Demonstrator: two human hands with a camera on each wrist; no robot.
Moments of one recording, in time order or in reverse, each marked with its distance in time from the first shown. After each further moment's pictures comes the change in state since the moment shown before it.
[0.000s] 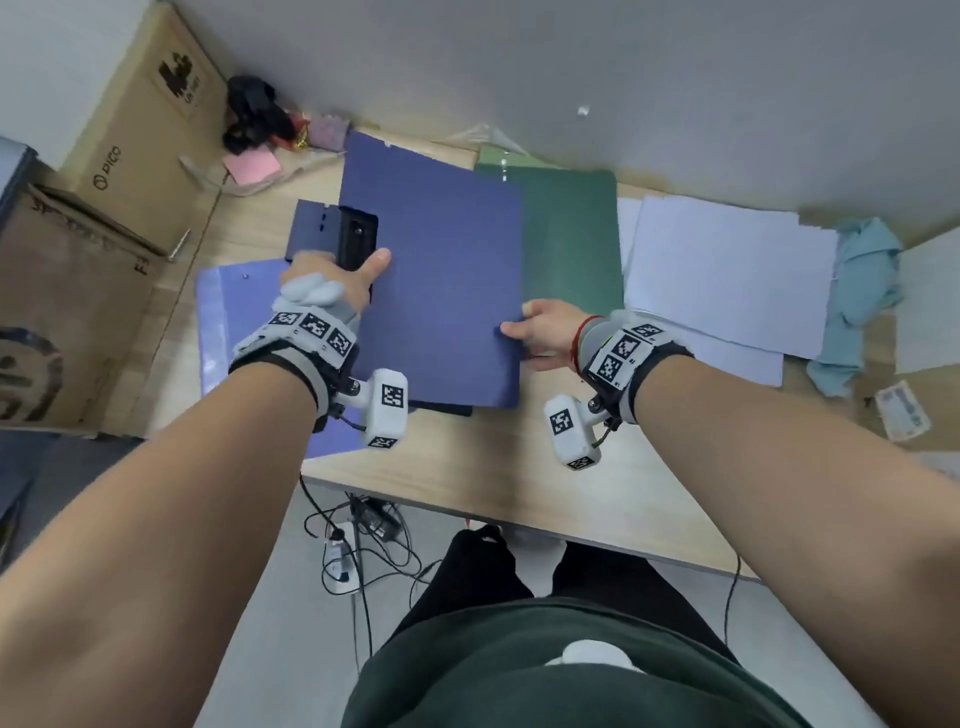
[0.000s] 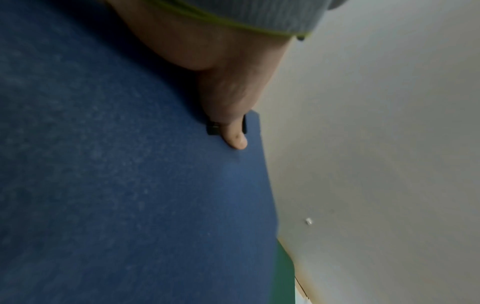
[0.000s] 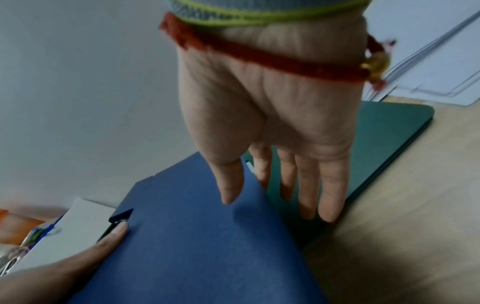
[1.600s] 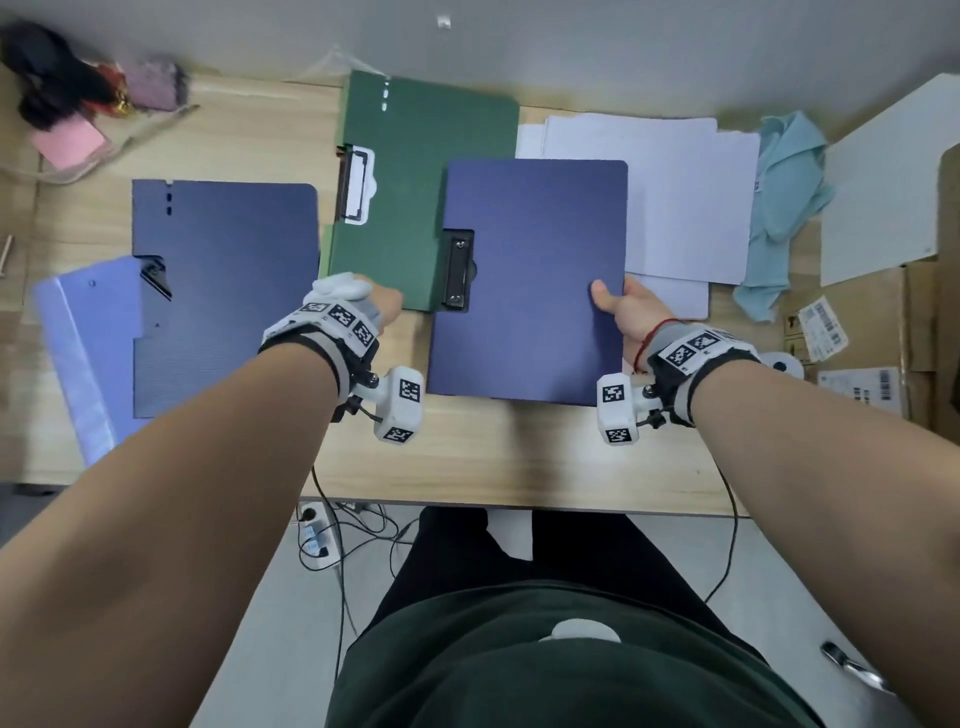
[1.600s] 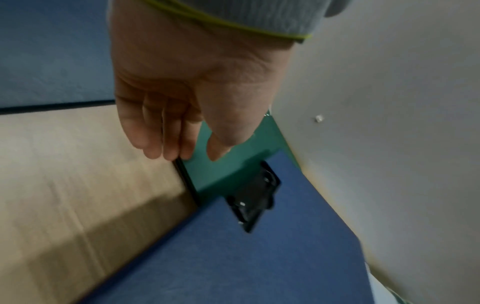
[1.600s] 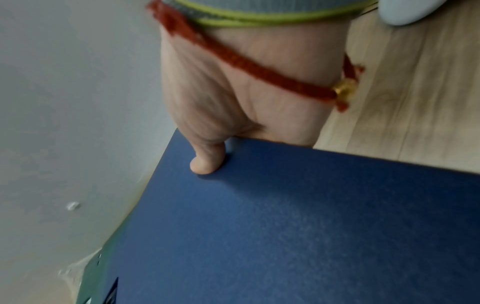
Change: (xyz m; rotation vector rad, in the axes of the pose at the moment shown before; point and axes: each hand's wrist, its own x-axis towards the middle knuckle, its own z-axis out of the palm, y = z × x) left_hand 0.008 0.067 0.182 0.048 -0.464 -0.023; right_hand 0.016 0.166 -0.154 0.500 0.393 -0.119
